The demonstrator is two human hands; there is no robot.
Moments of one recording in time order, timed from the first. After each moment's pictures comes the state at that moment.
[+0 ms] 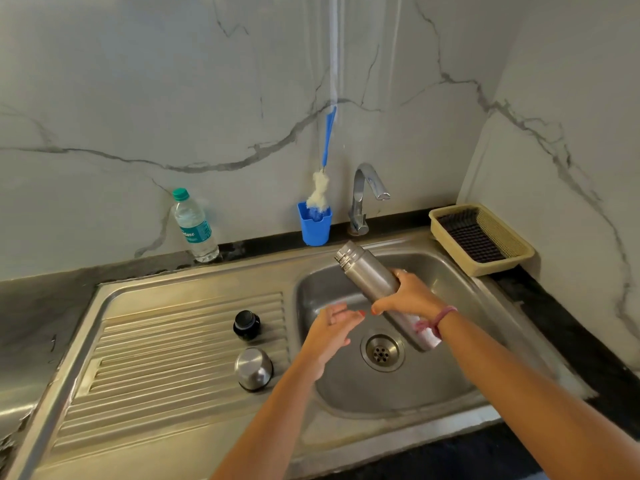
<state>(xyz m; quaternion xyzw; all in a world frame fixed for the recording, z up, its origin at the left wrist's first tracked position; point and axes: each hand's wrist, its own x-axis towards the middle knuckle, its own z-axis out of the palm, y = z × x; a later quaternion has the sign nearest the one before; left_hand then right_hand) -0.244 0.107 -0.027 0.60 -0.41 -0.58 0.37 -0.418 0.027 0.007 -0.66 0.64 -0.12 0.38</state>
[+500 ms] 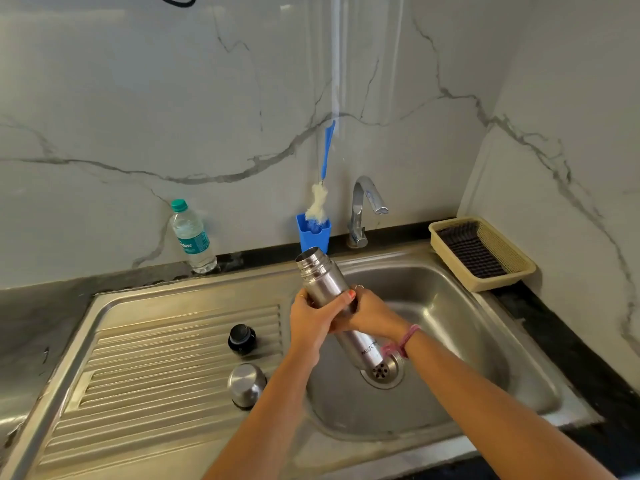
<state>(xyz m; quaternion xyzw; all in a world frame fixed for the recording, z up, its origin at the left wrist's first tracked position) -0.243 0.076 -0.005 0.61 -0.33 -0.48 0.55 -0.363 0.036 0.009 -0.69 0.53 -0.17 0.46</state>
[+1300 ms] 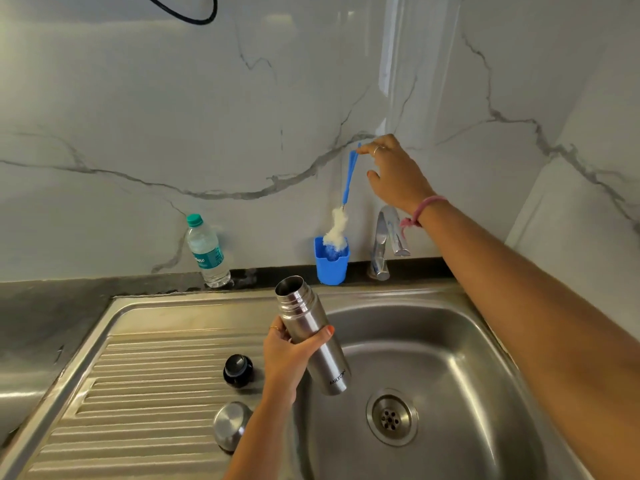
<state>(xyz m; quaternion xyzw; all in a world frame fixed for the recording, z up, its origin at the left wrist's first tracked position) -0.219 0.055 -0.016 0.64 -0.28 -0.39 0.60 -0.360 -0.173 0.173 -0.85 0.42 -0.32 0.04</state>
